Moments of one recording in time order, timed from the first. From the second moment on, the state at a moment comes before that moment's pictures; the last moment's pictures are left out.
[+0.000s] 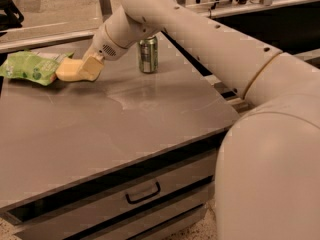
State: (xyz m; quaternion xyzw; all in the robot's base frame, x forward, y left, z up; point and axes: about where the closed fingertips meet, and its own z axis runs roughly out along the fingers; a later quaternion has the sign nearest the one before) arm 0.675 0.196 0.900 -0.64 0.65 0.21 0.36
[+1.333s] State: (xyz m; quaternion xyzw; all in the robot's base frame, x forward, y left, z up) arm 0.658 0.181 0.901 -0.63 0.64 0.23 0.38
